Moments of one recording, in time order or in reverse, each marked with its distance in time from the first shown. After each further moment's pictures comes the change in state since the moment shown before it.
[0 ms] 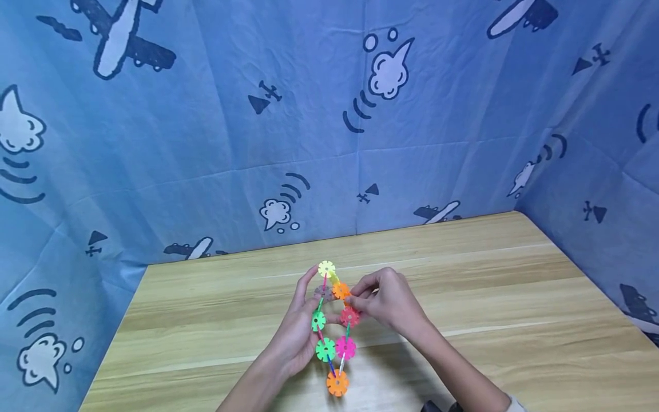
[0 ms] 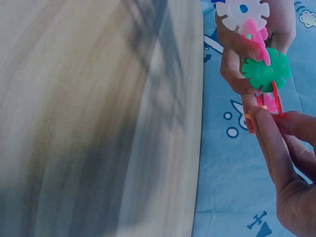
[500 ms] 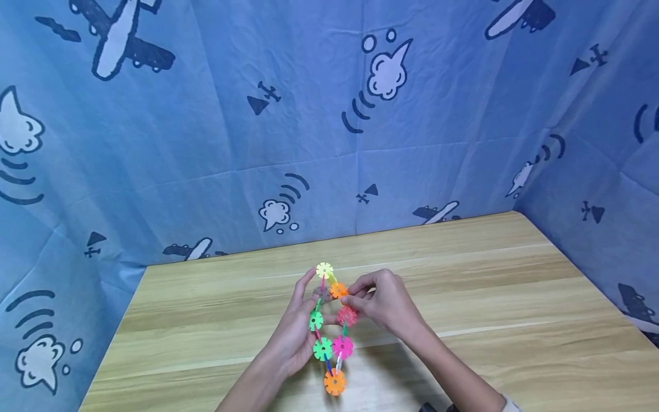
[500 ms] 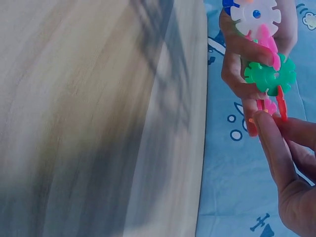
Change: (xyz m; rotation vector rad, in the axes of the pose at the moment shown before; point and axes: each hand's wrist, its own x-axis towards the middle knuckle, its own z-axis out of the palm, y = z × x) left_hand 0.002 -0.001 -0.002 -0.005 0.026 -0.012; right_hand 0.001 -0.001 0.006 -0.002 0.035 -0.005
